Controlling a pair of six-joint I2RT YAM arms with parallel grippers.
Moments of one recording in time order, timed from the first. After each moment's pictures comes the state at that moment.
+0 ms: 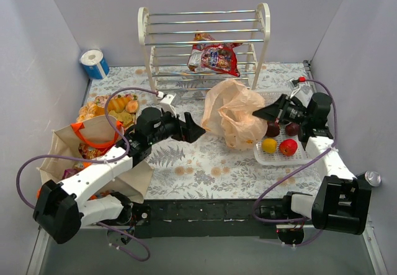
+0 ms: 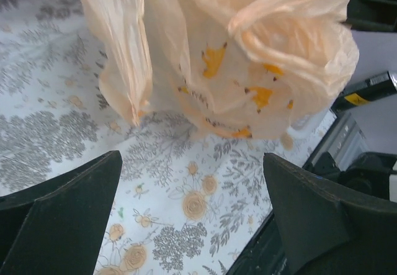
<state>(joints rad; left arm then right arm) -0.64 1.10 0.78 0.06 0.23 -0.49 -0.06 1.19 0.72 0.29 -1.15 0.73</state>
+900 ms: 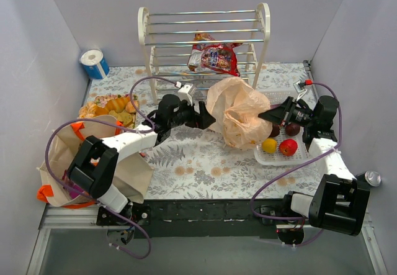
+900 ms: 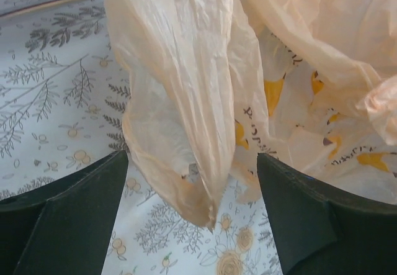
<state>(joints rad) -0.60 1.55 0.89 0.32 0.32 -0.47 -0.19 1.19 0.68 0.30 -1.25 0.73</state>
